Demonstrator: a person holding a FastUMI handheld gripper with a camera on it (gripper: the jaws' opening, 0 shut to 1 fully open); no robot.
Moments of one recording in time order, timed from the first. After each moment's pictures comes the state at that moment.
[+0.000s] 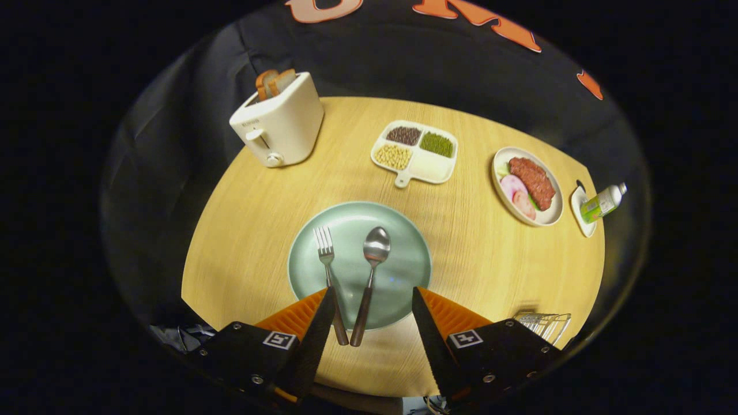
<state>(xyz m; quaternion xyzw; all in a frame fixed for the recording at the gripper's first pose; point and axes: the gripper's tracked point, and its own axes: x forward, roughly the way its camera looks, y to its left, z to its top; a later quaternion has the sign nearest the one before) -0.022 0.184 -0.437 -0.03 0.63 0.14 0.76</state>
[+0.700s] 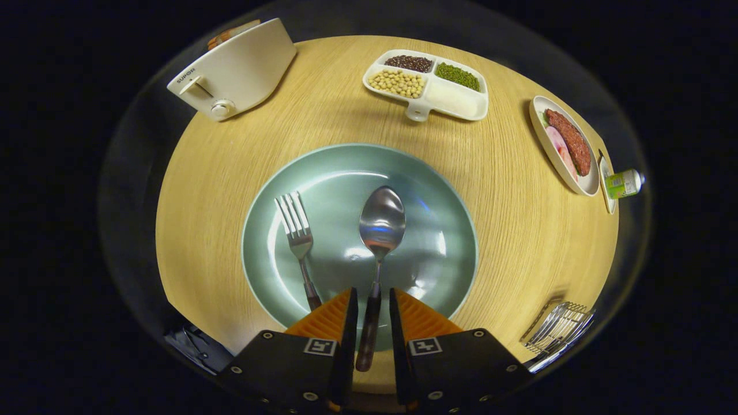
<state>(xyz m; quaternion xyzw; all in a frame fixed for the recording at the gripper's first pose) -0.037 0.198 -0.514 -0.05 0.73 0.09 0.68</state>
